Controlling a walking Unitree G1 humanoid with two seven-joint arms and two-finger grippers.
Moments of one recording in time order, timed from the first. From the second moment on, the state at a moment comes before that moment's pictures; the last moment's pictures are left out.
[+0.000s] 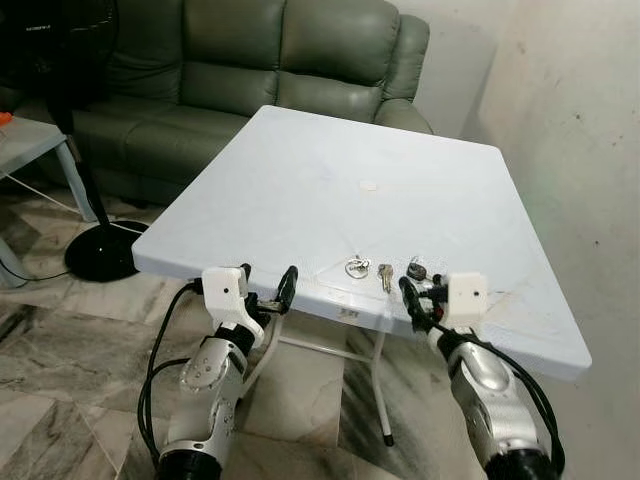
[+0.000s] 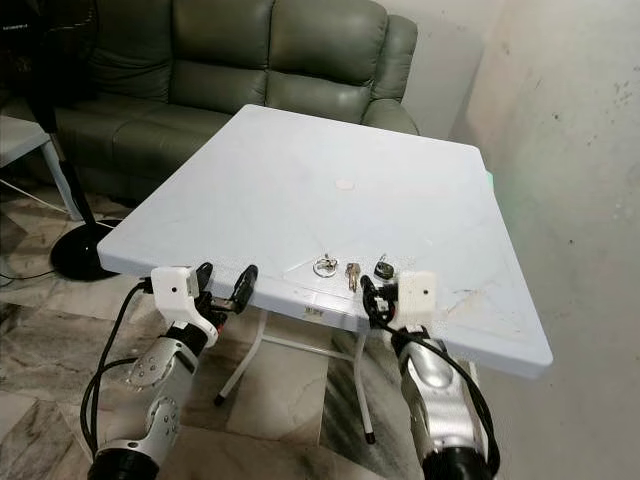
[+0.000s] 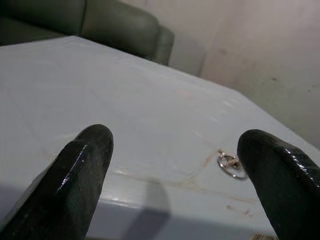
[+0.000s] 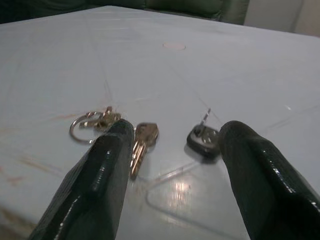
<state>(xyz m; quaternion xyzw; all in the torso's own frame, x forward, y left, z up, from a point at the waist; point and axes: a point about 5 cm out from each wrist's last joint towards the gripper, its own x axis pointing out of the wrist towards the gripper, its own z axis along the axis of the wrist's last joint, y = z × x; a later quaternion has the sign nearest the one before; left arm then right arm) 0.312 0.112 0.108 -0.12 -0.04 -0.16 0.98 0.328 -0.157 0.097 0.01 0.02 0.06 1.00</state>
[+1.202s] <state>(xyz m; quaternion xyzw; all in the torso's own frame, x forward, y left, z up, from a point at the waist) 0.267 0.099 0.120 -0.12 -0.01 -0.22 0.97 0.372 -0.107 0.138 0.09 0.00 0.01 1.00</state>
